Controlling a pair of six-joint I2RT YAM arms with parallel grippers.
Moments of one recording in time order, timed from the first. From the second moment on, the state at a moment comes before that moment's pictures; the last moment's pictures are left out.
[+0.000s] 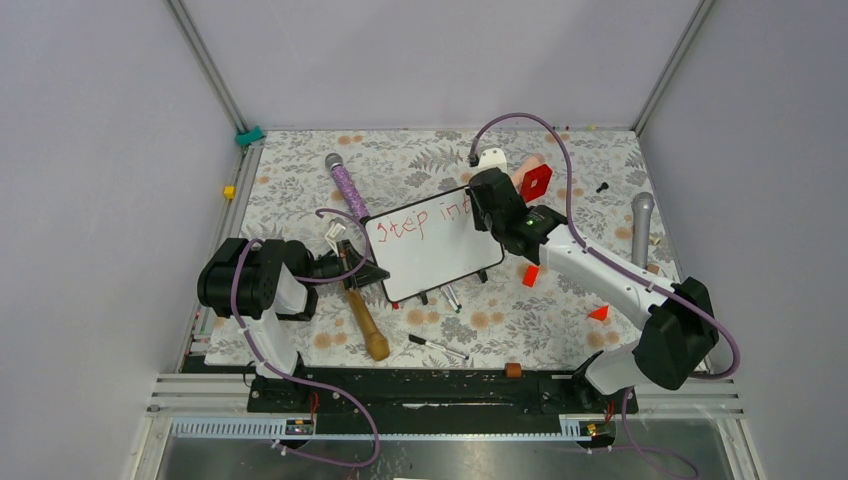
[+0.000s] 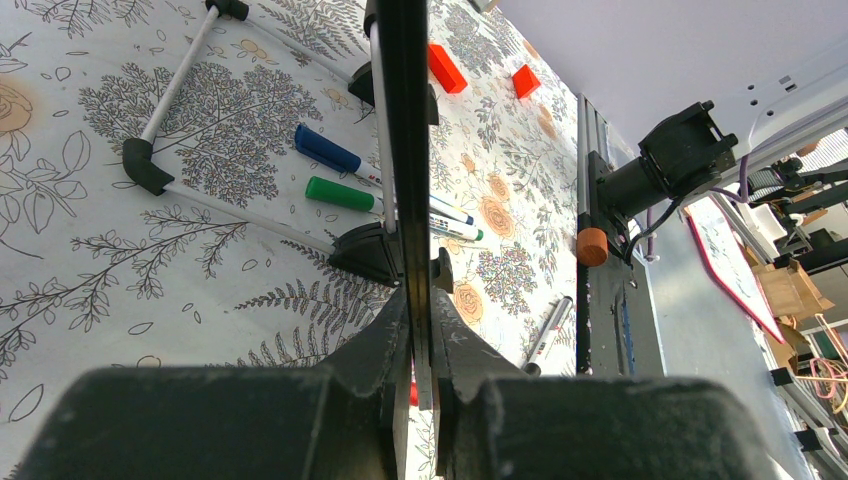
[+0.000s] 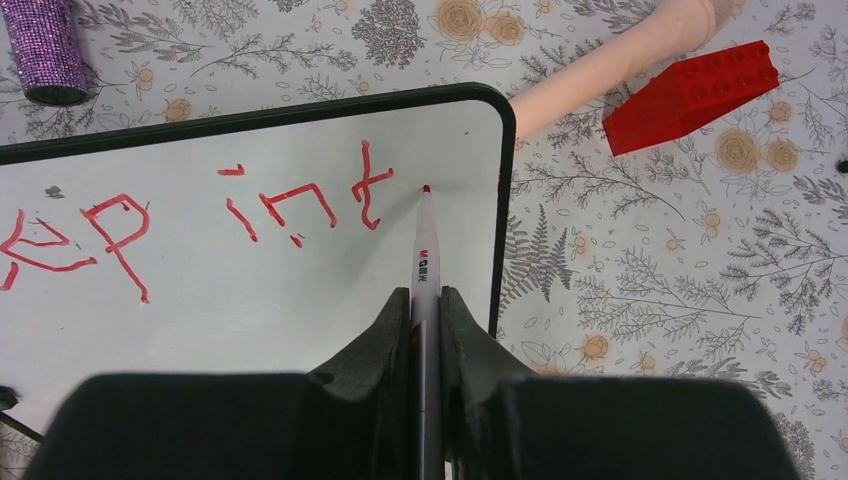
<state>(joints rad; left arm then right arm) -0.05 1.81 0.29 1.43 1.23 -0.59 0.71 1.45 1.19 -0.40 0.45 0.23</state>
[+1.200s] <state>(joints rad) -0.05 1.81 0.29 1.43 1.23 -0.59 0.71 1.47 1.23 -0.47 0.43 0.21</state>
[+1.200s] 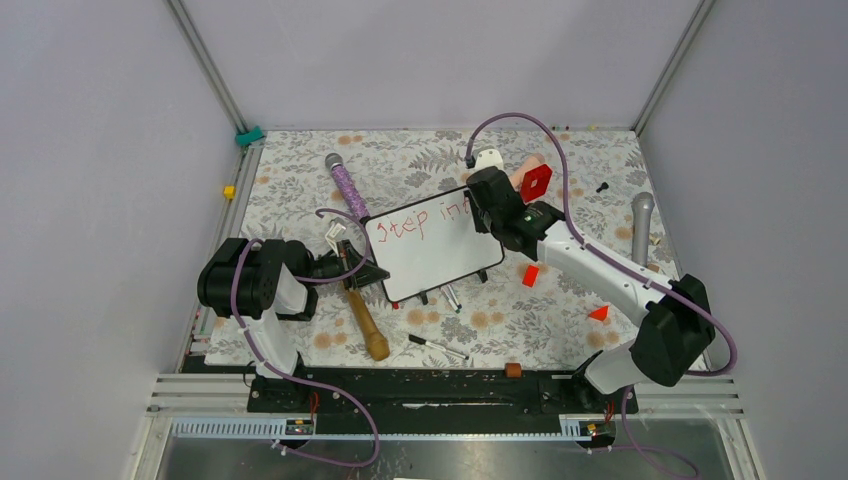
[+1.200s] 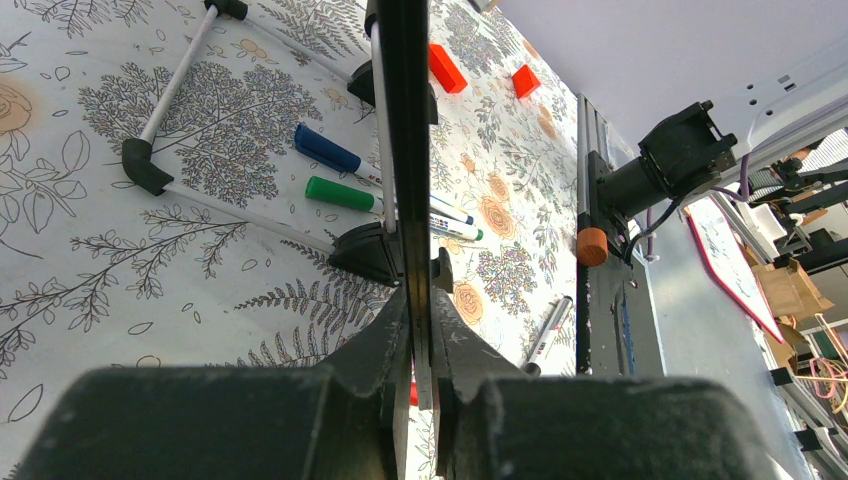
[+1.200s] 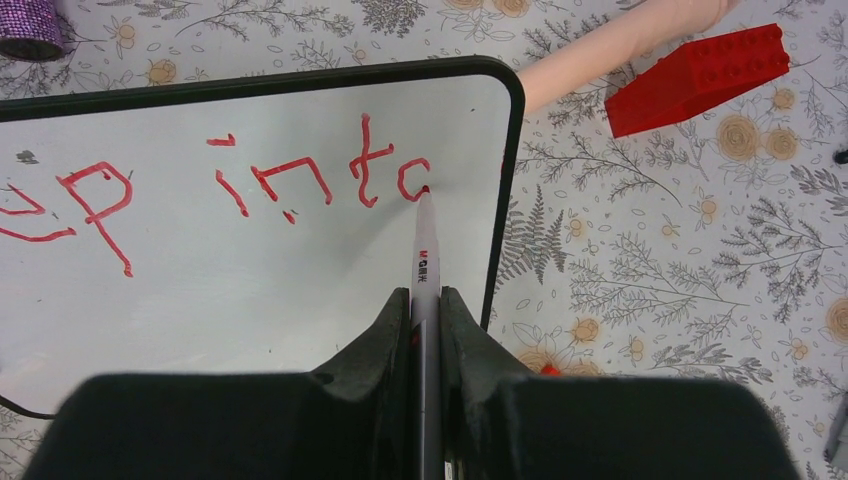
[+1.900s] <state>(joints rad) -0.05 1.81 0.29 1.43 1.23 -0.59 0.71 1.49 1.24 -0.46 0.46 0.20</state>
